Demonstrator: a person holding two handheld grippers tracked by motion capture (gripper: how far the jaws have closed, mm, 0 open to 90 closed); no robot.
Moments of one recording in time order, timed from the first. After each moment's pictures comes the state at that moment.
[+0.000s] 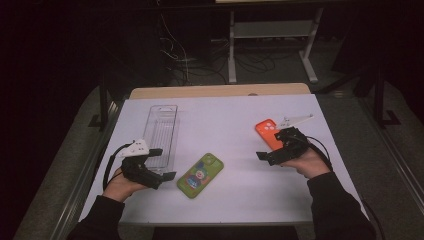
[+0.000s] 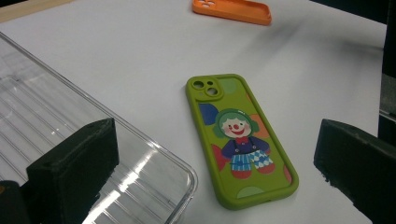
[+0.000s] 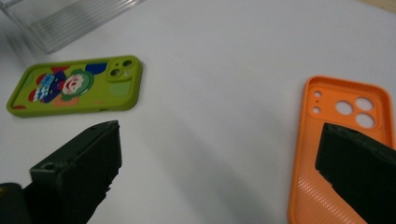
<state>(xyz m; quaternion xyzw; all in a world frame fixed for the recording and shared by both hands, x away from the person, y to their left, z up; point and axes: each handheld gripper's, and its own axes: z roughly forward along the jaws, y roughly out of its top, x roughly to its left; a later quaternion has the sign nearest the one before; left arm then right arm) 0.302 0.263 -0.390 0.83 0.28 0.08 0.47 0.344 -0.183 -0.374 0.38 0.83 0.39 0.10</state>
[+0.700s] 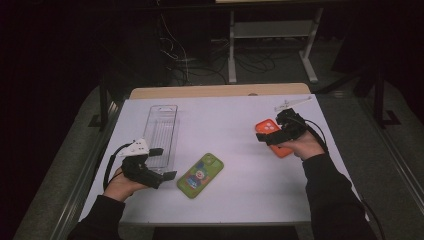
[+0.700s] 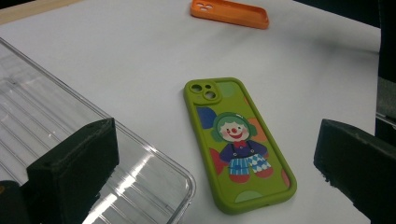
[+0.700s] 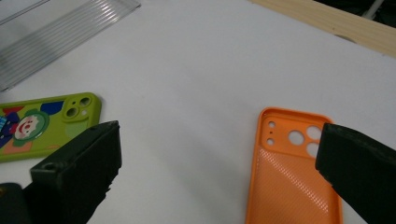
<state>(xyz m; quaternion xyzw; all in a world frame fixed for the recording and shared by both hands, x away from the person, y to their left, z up) 0.303 0.261 -0.390 0.83 0.28 0.08 0.48 0.386 -0.184 -0.359 0.41 0.82 0.39 0.12</state>
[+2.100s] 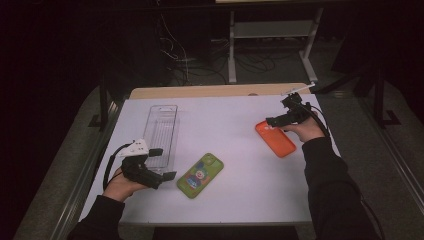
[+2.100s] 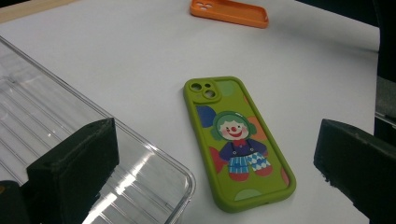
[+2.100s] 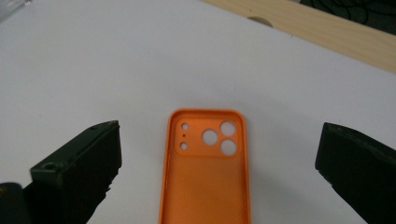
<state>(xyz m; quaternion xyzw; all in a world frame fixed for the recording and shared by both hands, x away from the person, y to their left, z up) 0.302 0.262 -0.390 0.83 0.28 0.08 0.48 0.437 -0.207 -0.363 0.49 0.79 0.32 0.17</state>
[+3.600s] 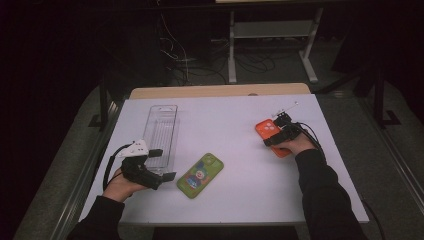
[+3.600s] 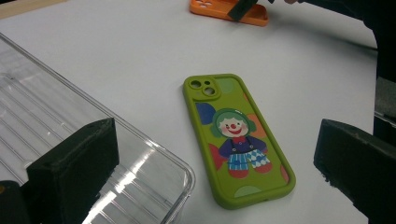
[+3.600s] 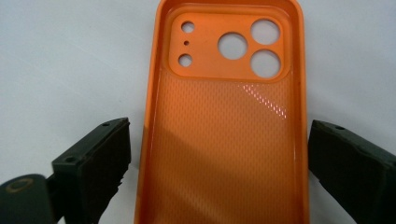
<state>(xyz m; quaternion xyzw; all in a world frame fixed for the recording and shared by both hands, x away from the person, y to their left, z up) 0.302 0.263 -0.391 0.83 0.28 0.08 0.48 0.441 -0.199 -0.439 0.50 0.83 0.23 0.10</state>
